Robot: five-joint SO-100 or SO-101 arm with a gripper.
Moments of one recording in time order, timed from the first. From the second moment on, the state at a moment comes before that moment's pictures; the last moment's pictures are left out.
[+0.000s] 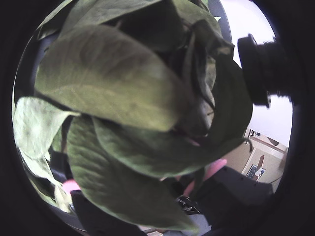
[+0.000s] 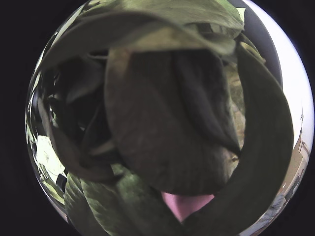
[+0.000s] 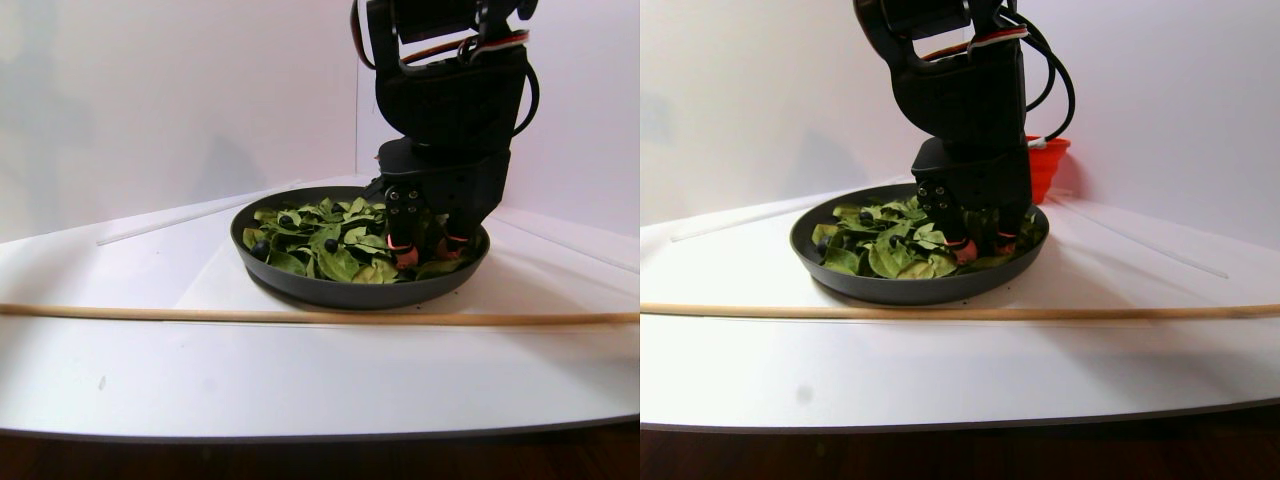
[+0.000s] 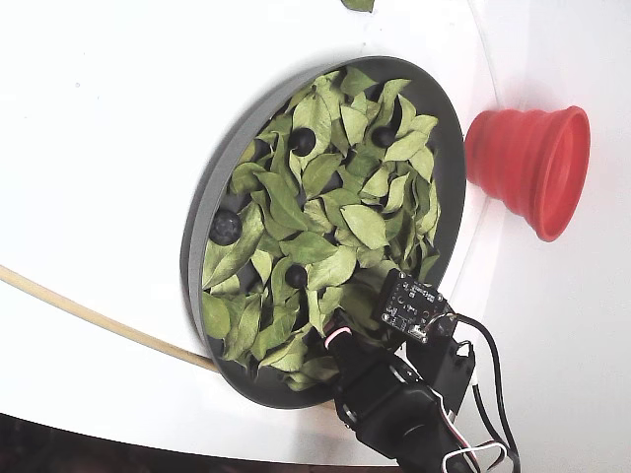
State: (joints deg) arm 23.2 74.0 130.3 -24.6 -101.7
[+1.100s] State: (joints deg) arm 23.9 77.3 129.6 -21.0 -100.8
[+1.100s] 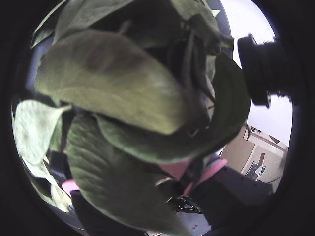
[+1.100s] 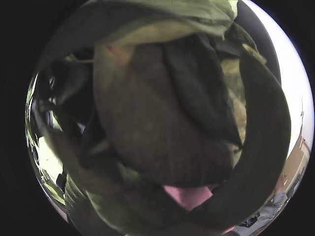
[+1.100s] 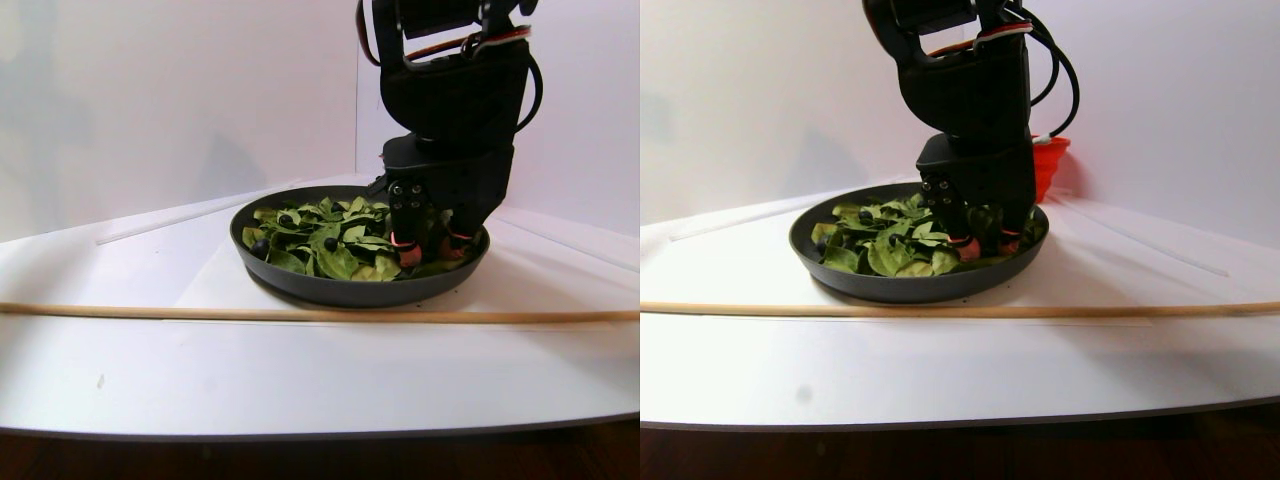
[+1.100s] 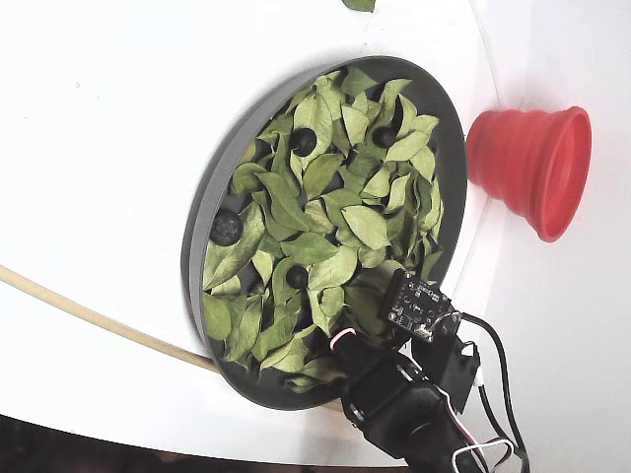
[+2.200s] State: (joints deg) arm 21.9 92.4 133.7 -9.2 -98.9
